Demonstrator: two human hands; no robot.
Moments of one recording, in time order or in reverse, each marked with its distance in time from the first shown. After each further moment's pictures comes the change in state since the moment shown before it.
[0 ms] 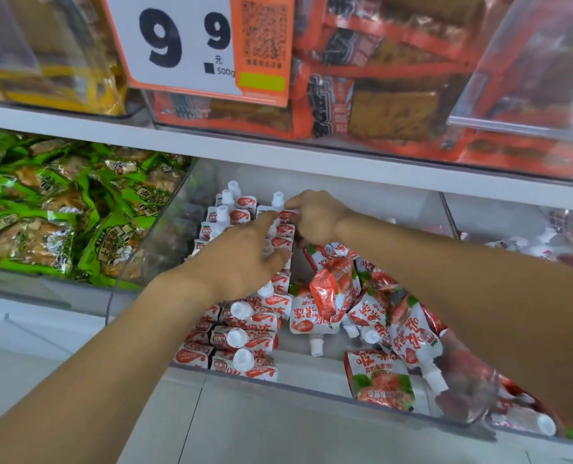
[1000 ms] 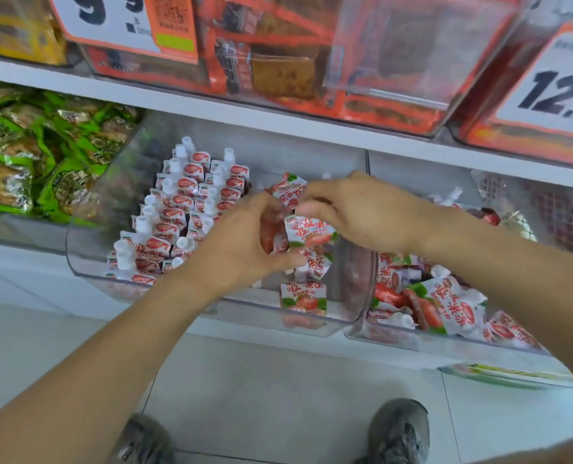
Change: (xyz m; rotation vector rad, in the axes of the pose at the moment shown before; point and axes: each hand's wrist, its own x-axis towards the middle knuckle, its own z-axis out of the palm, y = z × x) left_hand -0.048 0.080 0.041 -0.258 0.090 0.048; right_hand -0.186 0.032 -0.059 -0.164 0.070 -0.312
